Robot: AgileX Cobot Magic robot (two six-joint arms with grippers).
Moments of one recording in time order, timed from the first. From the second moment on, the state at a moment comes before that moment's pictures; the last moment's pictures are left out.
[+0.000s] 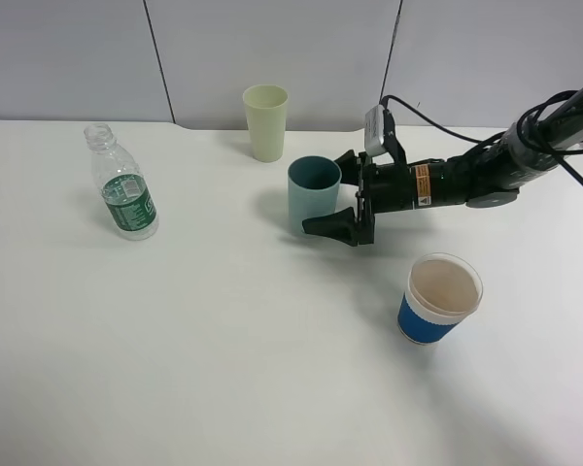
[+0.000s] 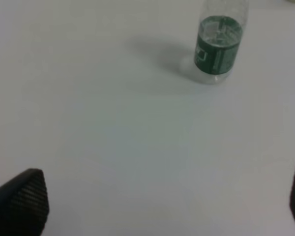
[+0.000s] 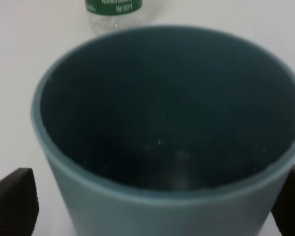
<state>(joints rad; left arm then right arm) 0.03 -0.01 -0.50 -0.03 1.06 0.02 0.12 2.35 -1.21 -1.44 -1.21 0.43</state>
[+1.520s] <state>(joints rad) 0.03 -0.01 -0.50 -0.03 1.06 0.02 0.14 2.14 -1.20 -1.58 -1.06 0.59</state>
